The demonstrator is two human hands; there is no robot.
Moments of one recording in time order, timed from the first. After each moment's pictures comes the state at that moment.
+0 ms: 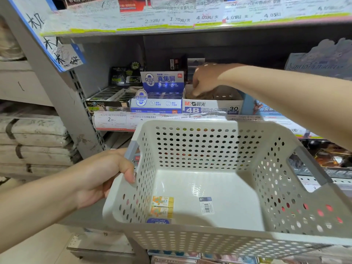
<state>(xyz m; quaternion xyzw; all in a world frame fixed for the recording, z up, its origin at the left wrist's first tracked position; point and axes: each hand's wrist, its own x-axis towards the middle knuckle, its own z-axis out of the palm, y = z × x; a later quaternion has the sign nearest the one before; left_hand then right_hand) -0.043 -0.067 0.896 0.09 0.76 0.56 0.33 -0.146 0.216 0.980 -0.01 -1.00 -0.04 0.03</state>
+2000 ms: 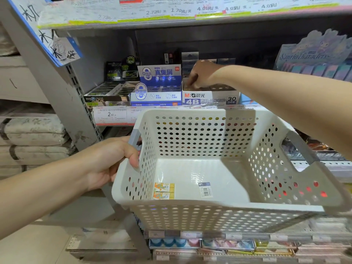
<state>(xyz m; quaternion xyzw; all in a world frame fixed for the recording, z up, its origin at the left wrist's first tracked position) -0.066 -0.070 0.893 0.08 0.77 0.55 0.31 -0.148 0.216 0.960 0.00 -1.00 0.06 0.08</state>
